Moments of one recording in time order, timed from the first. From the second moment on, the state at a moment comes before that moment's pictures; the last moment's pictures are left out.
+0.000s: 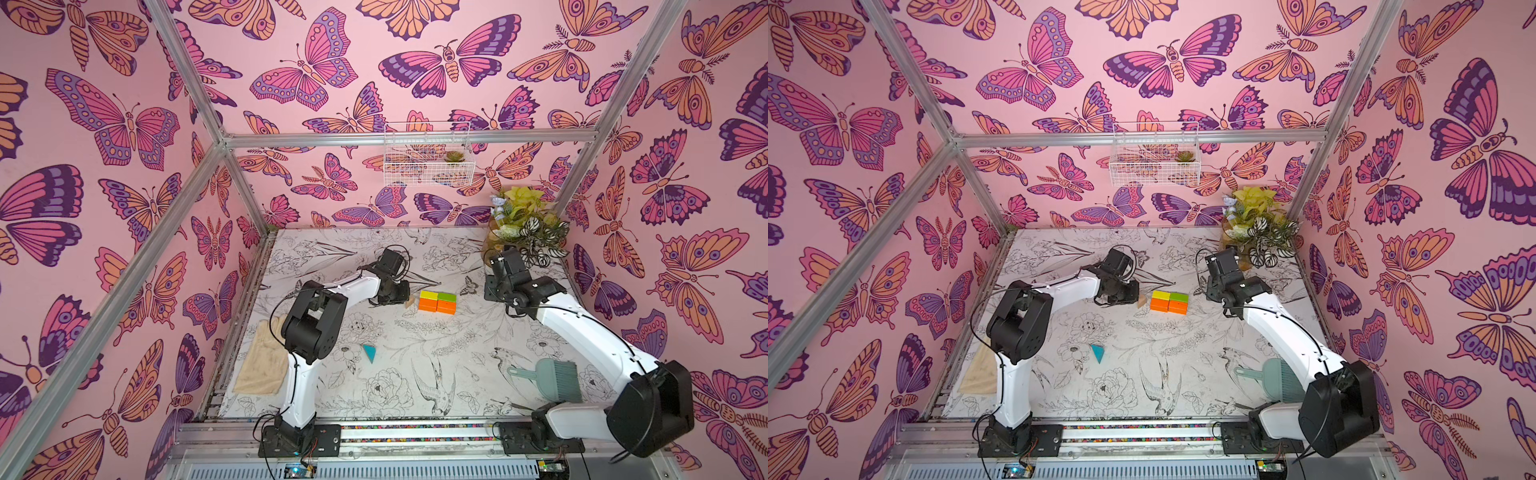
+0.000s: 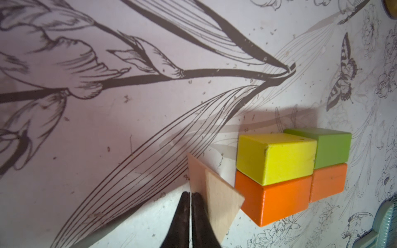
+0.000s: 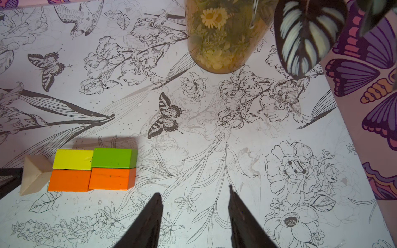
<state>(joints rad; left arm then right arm) -0.52 2.09 1.45 -0.45 0.25 -0.48 0.38 1.34 1.09 -0.68 0.38 0.44</state>
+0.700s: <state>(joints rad) -0.52 2.11 1.49 -0.44 0.27 -0.48 0.38 1.34 1.09 -0.68 0.37 0.44</state>
